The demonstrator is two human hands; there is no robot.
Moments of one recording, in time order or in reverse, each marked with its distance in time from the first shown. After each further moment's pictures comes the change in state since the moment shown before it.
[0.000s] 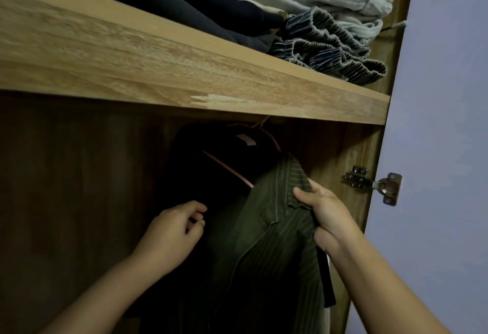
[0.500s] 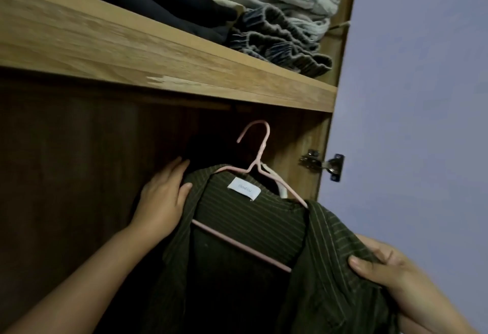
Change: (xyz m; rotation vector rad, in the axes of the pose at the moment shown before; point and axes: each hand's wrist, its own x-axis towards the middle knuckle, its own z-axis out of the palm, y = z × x) left_hand 0.010 0.028 0.022 0.150 0.112 0.107; right_hand -0.166 -0.025 -0.063 -0.298 0.156 0.032
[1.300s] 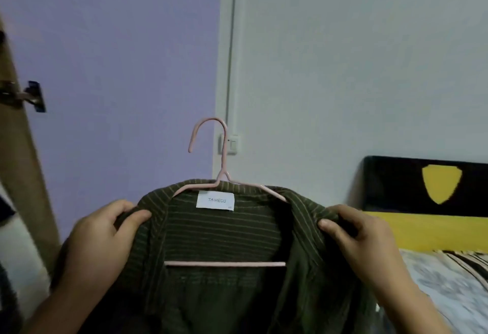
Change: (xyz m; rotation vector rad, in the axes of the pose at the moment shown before) left_hand -0.218 0.322 0.075 -0.680 -0.317 0.083; right_hand -0.398 -0.049 -0.154 -1.405 1.085 -0.148
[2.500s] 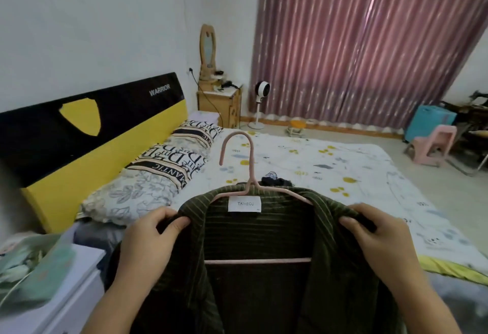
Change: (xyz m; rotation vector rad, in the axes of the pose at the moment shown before) left_hand -0.263 0.254 0.228 -0.667 -1.266 0.523; right_hand -0.370 -0.029 -0.249 -0.779 0.820 0.983
